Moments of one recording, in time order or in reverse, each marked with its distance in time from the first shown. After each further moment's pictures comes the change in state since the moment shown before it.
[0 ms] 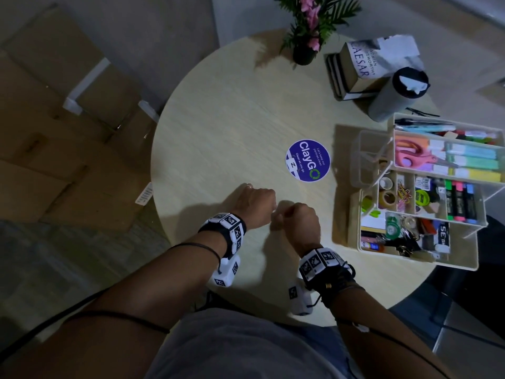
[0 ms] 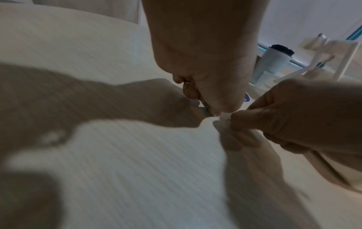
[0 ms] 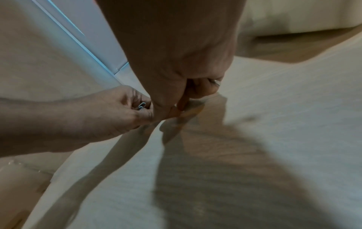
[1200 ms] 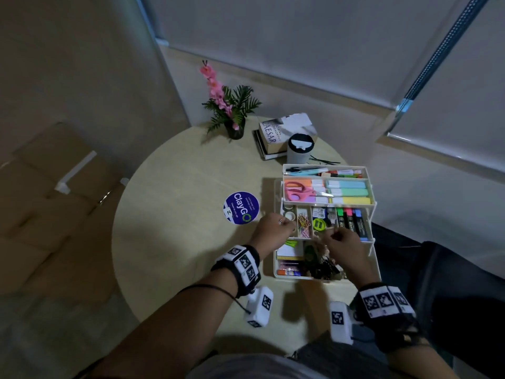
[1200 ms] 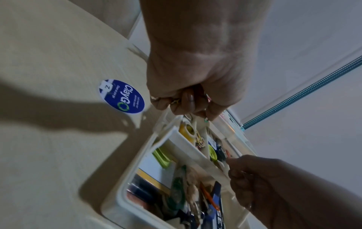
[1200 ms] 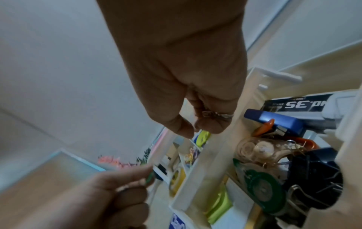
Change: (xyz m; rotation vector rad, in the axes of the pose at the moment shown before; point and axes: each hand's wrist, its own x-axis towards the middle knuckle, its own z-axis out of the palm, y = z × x) left_hand 0.037 0.240 -0.062 -0.888 0.128 -0.199; right_hand -0.008 0.176 -0.238 0.473 0.217 -0.029
